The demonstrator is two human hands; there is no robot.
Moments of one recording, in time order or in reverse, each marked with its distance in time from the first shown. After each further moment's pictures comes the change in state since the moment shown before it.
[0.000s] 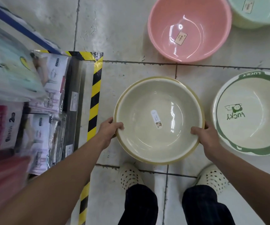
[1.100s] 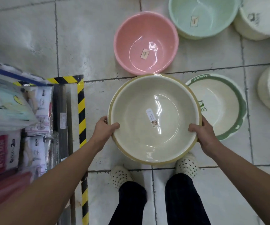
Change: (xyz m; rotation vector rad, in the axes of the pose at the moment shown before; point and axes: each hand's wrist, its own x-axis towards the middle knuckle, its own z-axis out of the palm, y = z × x) left_hand -0.116 0.080 0.074 0.250 -0.020 0.251; right_hand -0.046 -0.045 -0.135 0.210 -0.046 0.050
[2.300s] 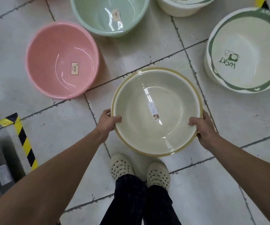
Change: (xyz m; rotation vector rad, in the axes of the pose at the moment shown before) left_hand 0.089 0.083 0.312 0.150 -0.255 -0.058; right_hand 0.152 0.034 -0.232 0.357 0.227 0.144
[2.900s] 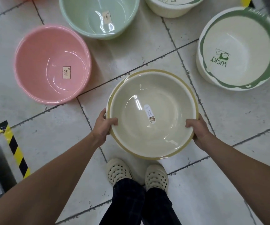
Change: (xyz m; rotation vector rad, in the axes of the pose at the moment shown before) left_hand 0.006 -0.004 0.005 -0.071 -0.080 0.022; right_hand 0.013 0.018 -0.006 0.035 -0.035 0.006
